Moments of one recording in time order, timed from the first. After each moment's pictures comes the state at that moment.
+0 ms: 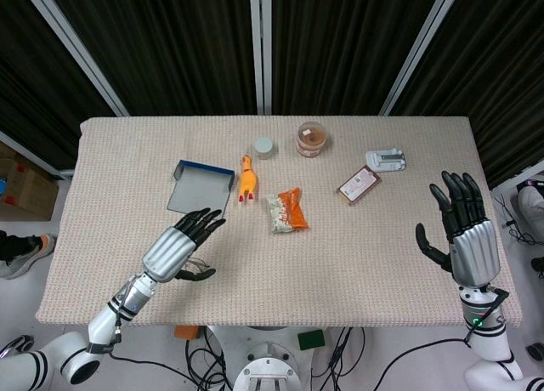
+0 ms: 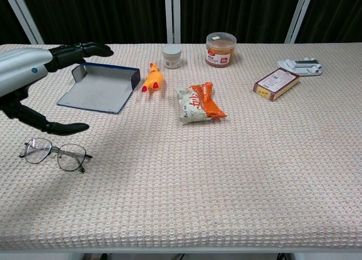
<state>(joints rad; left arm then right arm) -0.46 -1.49 -0.05 -1.49 1.75 1.23 0.02 0.27 -1.36 0.20 -1.45 -1.79 1.77 0.07</state>
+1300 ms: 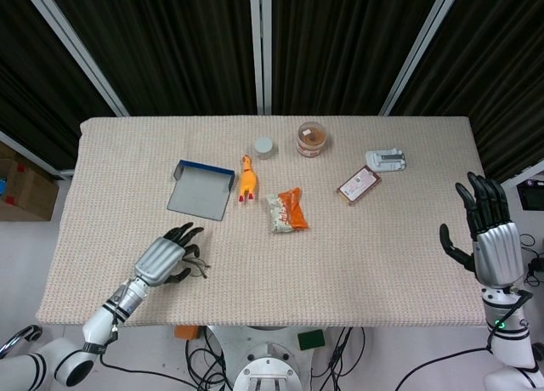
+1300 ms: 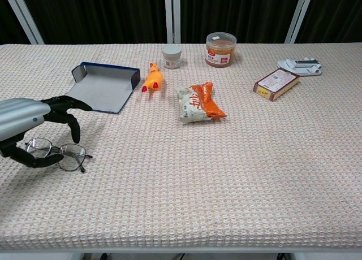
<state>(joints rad) -0.45 -1.53 0.04 -1.35 1.60 1.12 0.04 0.23 -1.33 0.17 -1.36 -1.70 1.77 0.16</state>
